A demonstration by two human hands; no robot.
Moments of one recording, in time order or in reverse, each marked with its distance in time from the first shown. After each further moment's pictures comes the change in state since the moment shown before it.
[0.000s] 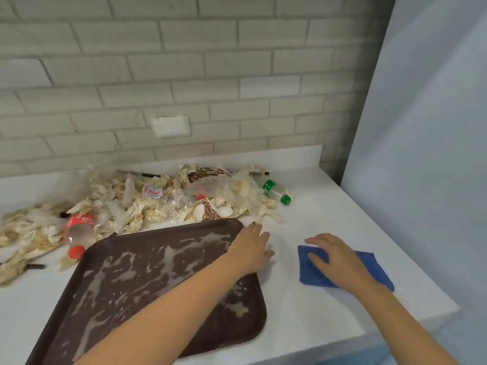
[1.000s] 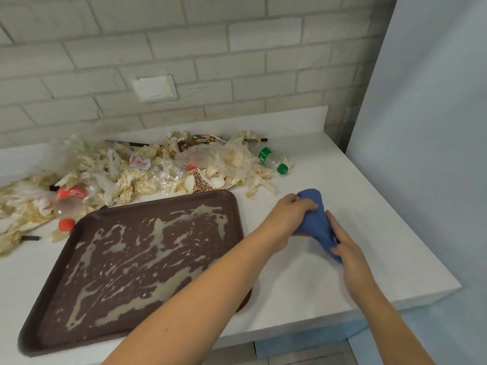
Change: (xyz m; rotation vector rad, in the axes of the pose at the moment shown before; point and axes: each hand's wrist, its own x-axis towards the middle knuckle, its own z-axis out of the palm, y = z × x) left_hand 0.020 0.102 -0.040 -1.554 -0.035 -0.434; right_hand -0.035 0.001 0.000 0.956 0.096 0.374
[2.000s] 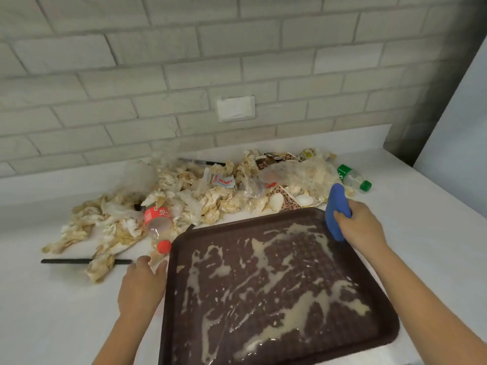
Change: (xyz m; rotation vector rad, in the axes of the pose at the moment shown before) left_hand -0.106 -0.115 -0.465 0.843 0.882 -0.129; right_hand 0.056 -0.063 0.228 -0.767 0.248 -0.122
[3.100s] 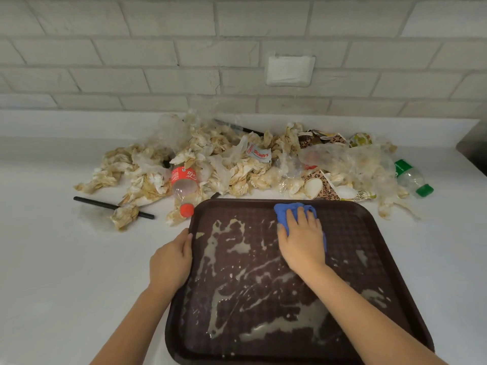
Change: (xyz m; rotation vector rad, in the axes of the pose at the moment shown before) left_hand -0.005 -0.022 0.043 0.002 0.053 0.229; right_hand -0.032 -0.043 0.154 -0.600 -0.330 -0.358
